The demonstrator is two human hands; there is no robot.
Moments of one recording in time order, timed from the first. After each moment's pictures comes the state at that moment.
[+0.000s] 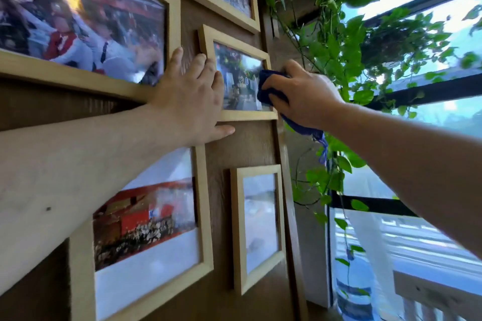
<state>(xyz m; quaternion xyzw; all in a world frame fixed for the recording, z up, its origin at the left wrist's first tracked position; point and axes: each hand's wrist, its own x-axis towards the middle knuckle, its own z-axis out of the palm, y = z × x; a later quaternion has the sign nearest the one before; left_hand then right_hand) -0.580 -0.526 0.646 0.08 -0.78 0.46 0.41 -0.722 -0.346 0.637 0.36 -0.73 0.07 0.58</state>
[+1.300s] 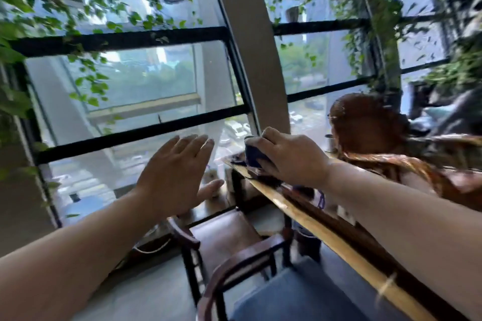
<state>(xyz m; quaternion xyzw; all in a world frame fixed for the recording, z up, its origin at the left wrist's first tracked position) -0.426 -0.114 0.373 -0.56 -0.75 0.02 0.34 -0.294 0.105 0.351 0.00 -0.93 -0.16 0.34</state>
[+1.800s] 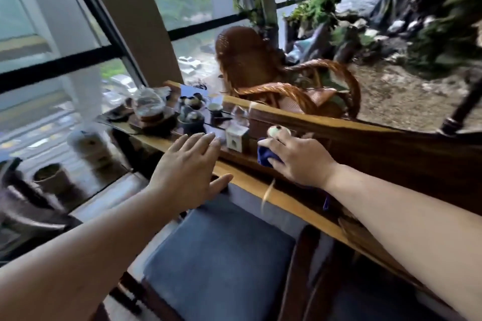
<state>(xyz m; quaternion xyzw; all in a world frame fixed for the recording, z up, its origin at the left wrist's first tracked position) -0.291 0.067 0.213 -0.74 -0.65 -0.04 0.19 -0.065 0.208 0.168 -0.26 -0.94 -0.14 0.18</state>
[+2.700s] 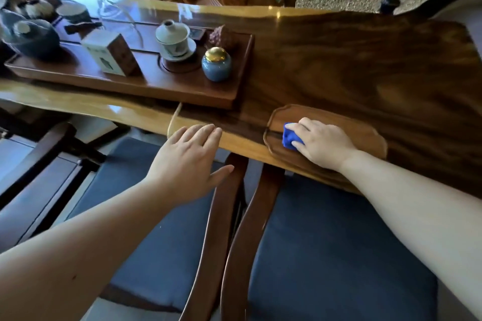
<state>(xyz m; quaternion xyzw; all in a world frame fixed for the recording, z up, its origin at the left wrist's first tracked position) -0.115 0.167 -0.005 -0.83 -0.56 0.03 0.02 0.187 0.251 -0.098 -0.49 -0.87 -0.02 0.04</state>
